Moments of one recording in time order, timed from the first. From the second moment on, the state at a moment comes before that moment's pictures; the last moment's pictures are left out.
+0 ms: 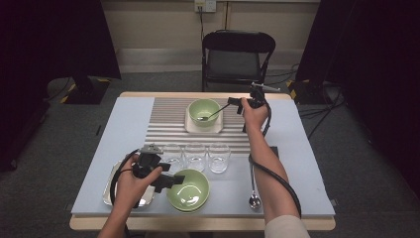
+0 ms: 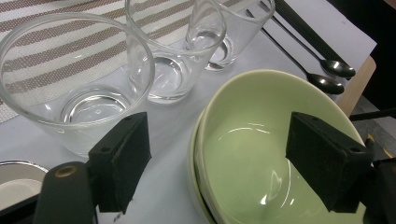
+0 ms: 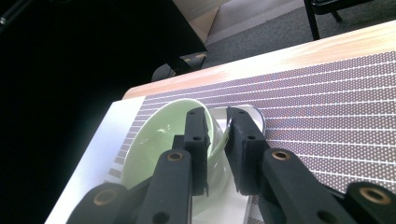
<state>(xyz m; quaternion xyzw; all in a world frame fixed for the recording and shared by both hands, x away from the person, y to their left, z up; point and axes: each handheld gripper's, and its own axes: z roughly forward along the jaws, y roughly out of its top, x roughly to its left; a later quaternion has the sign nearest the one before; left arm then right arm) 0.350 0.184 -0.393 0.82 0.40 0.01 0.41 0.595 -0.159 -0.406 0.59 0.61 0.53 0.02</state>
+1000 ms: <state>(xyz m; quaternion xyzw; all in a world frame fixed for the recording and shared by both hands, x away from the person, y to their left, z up) 0.349 0.182 -0.392 0.82 0.40 0.01 0.41 0.583 -0.167 -0.406 0.59 0.61 0.53 0.01</state>
